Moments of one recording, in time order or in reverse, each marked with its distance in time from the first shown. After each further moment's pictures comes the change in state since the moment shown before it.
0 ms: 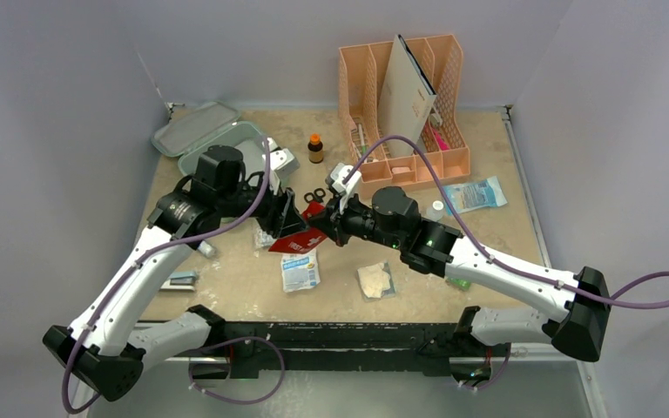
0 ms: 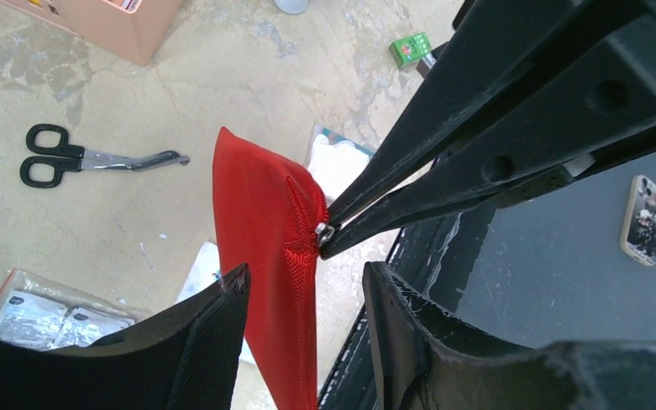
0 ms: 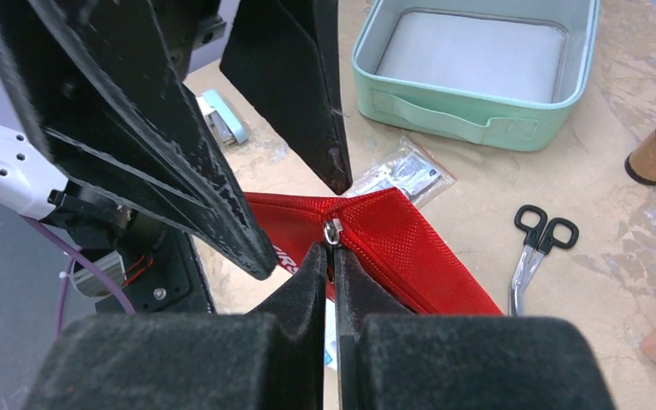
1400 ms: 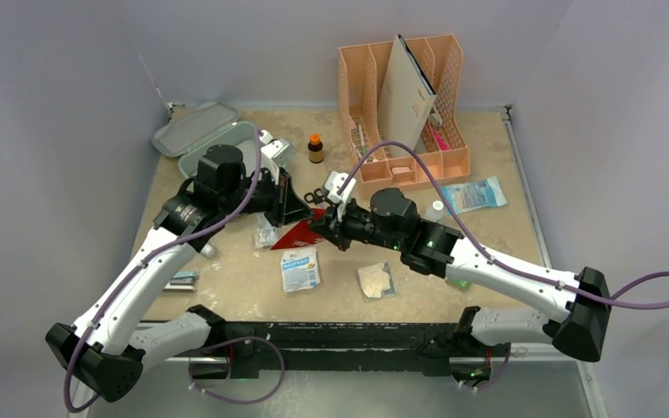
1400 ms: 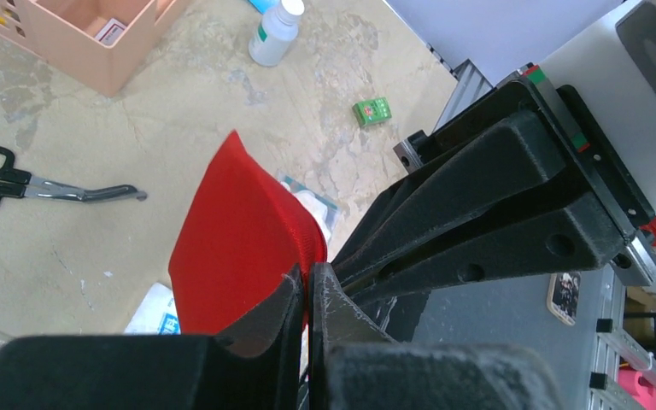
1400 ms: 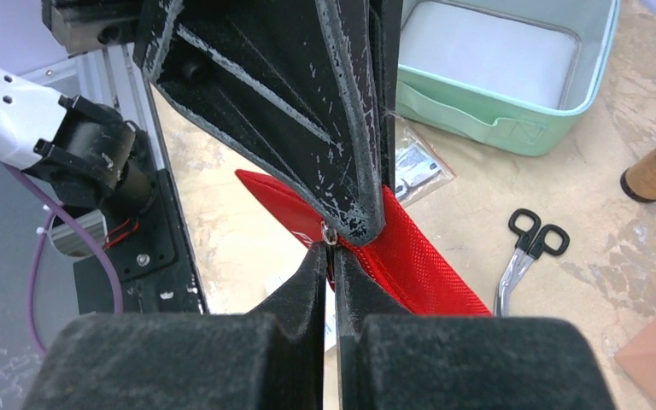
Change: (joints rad) left arm 0.000 -0.010 -0.085 0.229 0.023 -0.251; right arm 0.007 -0.003 -0.006 -0.037 -0.042 -0.098
